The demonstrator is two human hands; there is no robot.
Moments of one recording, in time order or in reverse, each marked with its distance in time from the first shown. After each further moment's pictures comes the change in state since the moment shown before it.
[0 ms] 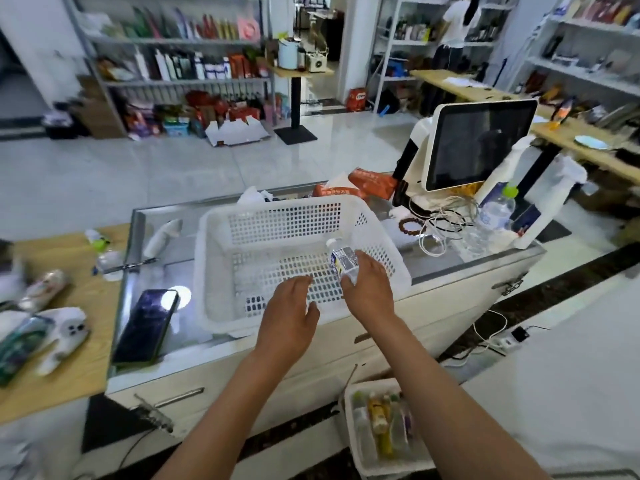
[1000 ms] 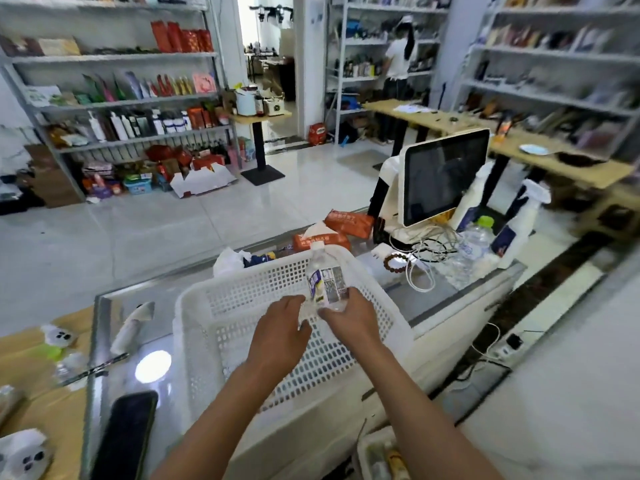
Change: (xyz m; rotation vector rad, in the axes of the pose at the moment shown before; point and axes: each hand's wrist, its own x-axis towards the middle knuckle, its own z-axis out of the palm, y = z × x) left_hand 0.118 -0.011 -0.025 0.102 -0.125 0.103; right_hand 0.074 -0.032 0.008 0.313 0.022 0.295
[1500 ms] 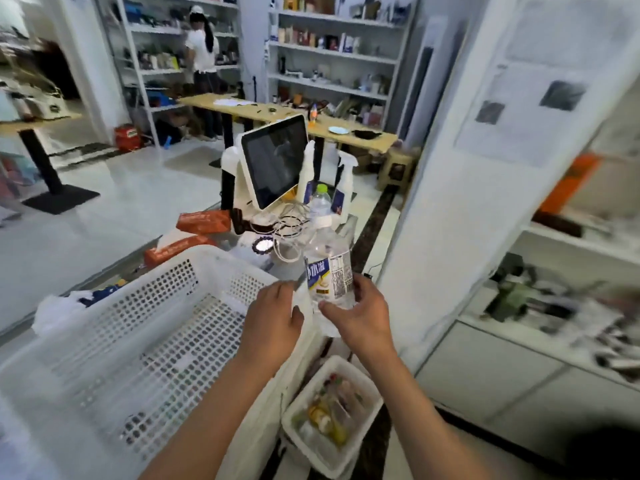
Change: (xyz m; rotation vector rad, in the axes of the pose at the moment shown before) left_hand -0.021 0.095 0.034 -0.109 -0.112 0.565; right_hand -0.149 0.033 -0.117 0.194 0.628 0.089
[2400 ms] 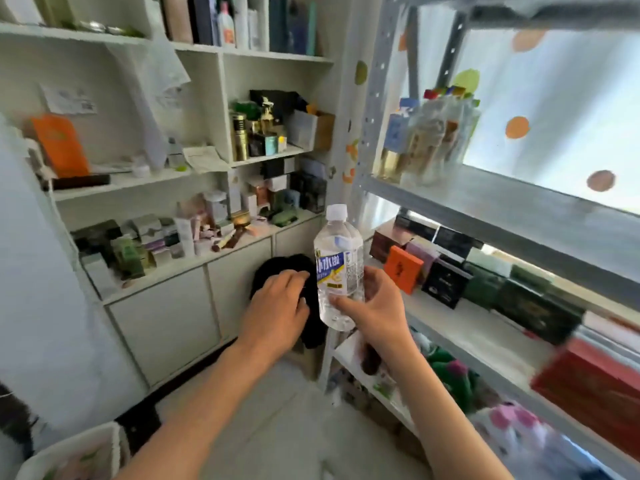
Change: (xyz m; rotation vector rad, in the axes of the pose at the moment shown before) left_hand -0.345 0.499 0.070 -0.405 -0.479 1.136; right_hand -0.498 0.072 -0.464 -0.075 1.117 0.364
